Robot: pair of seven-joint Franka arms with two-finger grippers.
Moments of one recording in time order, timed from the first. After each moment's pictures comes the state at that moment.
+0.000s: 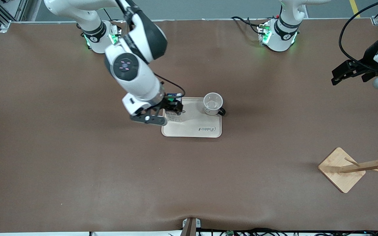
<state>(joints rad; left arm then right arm) -0.04 -0.03 -0.05 -1.55 0.02 1.51 -0.18 0.62 0.43 -0.08 -1.40 0.22 1.84 0.71</state>
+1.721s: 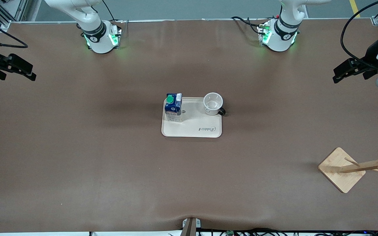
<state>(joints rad) -0.04 -0.03 -0.04 -1.54 0.02 1.49 -0.20 0.12 -0.01 -0.09 -1.46 0.02 1.41 0.09</state>
